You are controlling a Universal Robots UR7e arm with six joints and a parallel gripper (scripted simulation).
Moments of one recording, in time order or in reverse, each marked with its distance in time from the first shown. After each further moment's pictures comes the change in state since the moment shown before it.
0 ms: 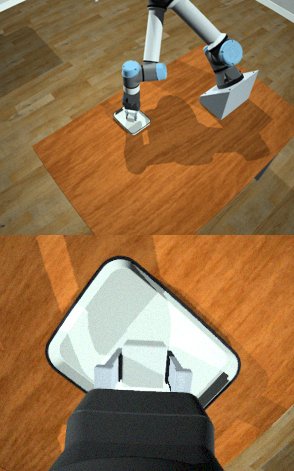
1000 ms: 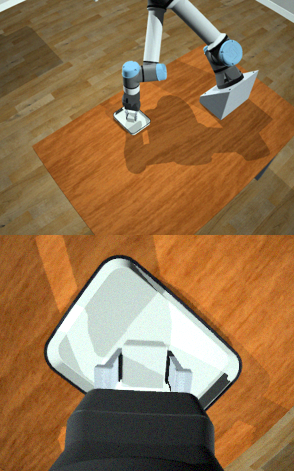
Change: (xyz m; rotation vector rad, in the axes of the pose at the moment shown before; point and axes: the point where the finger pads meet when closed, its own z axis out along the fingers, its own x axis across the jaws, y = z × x) arm 0.000 0.000 0.002 0.000 0.000 0.000
